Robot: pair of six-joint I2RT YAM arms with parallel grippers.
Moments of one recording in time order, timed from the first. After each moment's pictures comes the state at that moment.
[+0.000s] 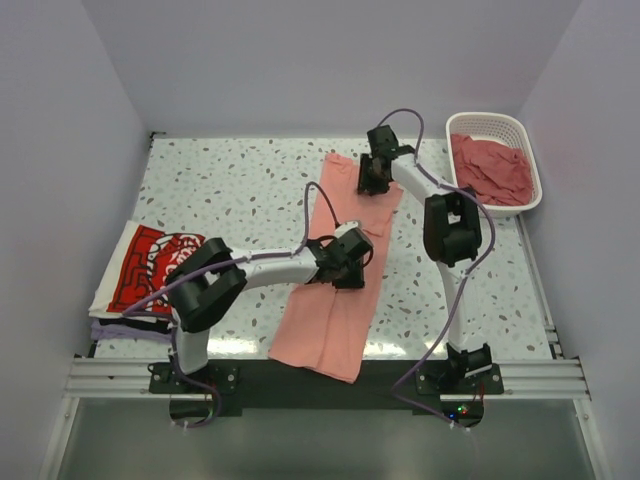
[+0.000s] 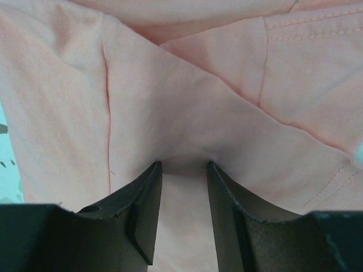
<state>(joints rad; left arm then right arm) -1.01 1.90 1.22 -0.32 -0.12 -0.94 0.30 2.36 1.97 -0.63 0.02 0.40</state>
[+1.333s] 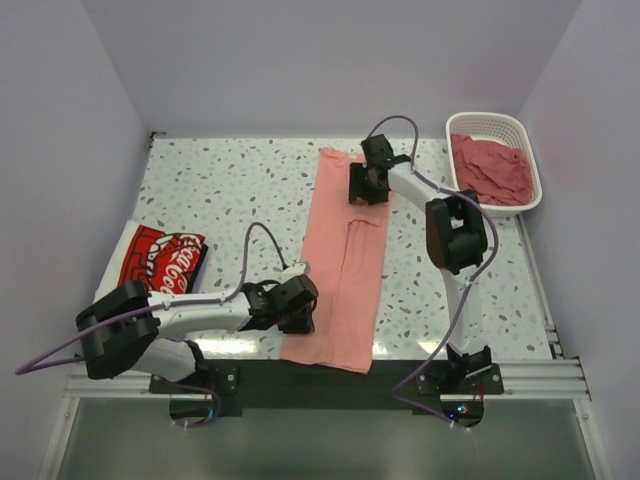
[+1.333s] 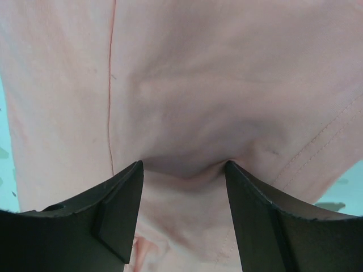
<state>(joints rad) -1.08 1.36 0.61 -0.34 -0.12 -1.04 0.35 2.24 1.76 -0.54 0.01 0.36</state>
